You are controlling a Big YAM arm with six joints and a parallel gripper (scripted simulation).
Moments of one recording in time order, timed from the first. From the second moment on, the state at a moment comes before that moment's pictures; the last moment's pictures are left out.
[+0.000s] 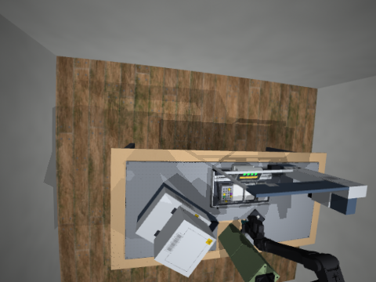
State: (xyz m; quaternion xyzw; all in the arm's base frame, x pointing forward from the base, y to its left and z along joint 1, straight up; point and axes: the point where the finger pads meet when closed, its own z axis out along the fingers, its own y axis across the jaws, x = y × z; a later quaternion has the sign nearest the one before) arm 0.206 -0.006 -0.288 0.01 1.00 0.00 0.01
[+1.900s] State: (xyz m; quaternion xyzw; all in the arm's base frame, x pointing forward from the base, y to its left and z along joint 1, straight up) arm 0.169 0.122 -0.249 -0.48 0.87 0.00 0.01
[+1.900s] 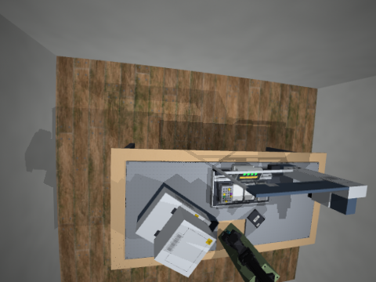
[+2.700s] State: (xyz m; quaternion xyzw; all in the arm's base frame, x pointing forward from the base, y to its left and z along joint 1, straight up) arm 0.139 0.146 -0.234 -0.64 0.77 0.00 0.00
